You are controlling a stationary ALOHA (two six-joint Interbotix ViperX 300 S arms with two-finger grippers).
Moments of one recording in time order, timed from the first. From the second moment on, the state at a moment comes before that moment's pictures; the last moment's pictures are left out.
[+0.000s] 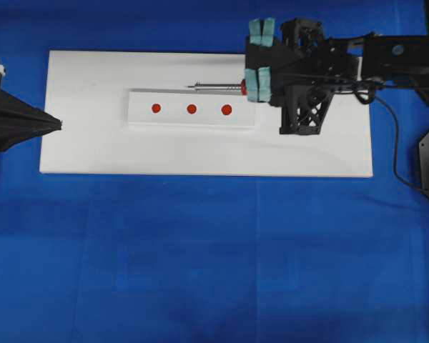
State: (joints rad) left arm -0.02 -1.01 1.23 0.00 -0.25 -0.02; right arm -0.20 -0.17 0.52 -0.15 0.62 0.03
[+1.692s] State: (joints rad) left arm -0.02 -1.01 1.23 0.00 -0.25 -0.02; right arm -0.20 -0.38 0.66 -0.16 0.71 0.04
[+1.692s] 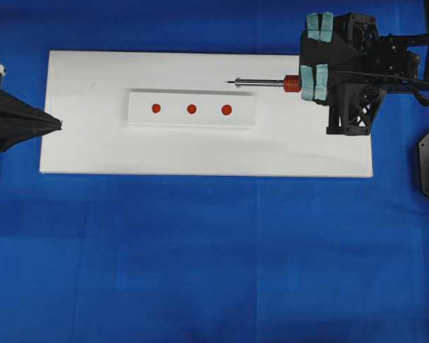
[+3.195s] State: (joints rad) left arm -0.02 -1.01 1.23 0.00 -0.25 -0.02; right arm -0.20 -0.15 0.75 -0.14 0.53 0.04
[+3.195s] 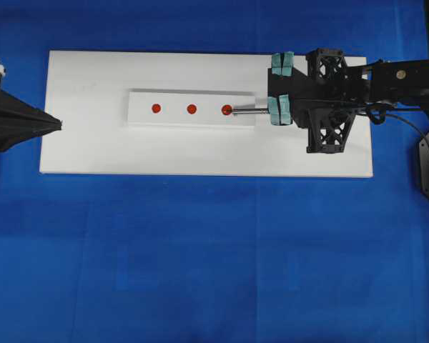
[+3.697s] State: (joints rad) left arm -0.02 -1.01 1.23 0.00 -0.25 -0.02; right arm -0.21 -0.15 0.75 -0.14 0.53 0.04
